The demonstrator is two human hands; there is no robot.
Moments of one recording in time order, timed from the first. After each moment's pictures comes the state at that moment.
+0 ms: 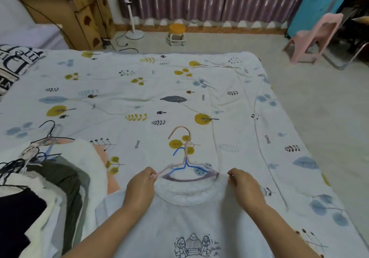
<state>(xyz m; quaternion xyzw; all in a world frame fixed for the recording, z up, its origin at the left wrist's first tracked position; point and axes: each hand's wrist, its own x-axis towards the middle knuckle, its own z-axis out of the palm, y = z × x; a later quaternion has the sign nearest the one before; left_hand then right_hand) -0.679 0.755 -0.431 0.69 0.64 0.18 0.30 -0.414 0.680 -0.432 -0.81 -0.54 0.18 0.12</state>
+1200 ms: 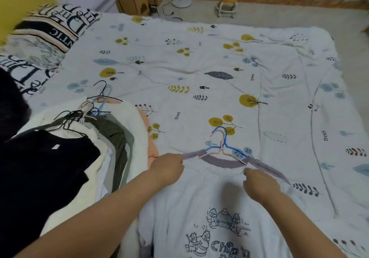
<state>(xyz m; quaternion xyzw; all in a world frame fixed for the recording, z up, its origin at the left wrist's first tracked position) -0.726 0.758 -0.447 0.75 0.59 -0.13 0.26 -0.482 0.709 -0.455 -0.73 -0.58 0.26 -0.24</state>
